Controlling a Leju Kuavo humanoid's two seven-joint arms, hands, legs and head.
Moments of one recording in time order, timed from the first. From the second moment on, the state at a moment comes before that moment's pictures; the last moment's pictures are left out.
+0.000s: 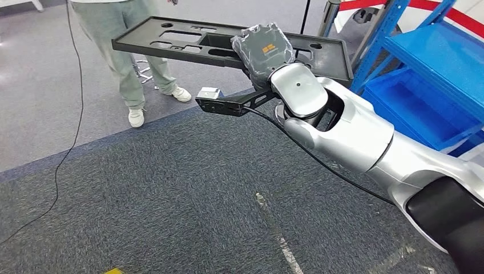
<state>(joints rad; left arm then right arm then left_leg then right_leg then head) -0.09 0.09 -0.74 -0.20 1.32 0.36 -0.03 -1.30 -0.16 1.20 -1.13 0.85 0.16 0.32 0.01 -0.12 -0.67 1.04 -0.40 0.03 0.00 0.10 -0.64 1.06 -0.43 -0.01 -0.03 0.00</state>
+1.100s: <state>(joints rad) -0.09 0.09 -0.74 -0.19 1.30 0.30 0.02 -1.36 -0.20 1.20 -1.14 0.80 0.21 0.35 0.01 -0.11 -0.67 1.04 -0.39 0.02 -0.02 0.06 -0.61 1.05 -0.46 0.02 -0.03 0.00</state>
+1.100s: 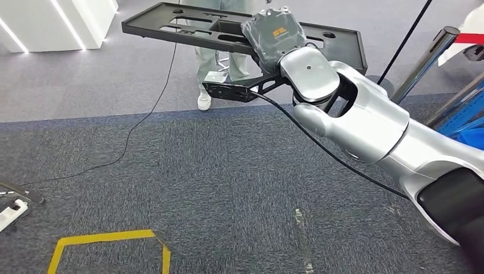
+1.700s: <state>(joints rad) -0.09 0.10 -0.74 -0.19 1.31 0.32 0.03 -1.35 -0.20 1.20 -1.14 0.79 0.20 0.35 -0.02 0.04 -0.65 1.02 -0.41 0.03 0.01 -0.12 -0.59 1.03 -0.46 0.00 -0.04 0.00</state>
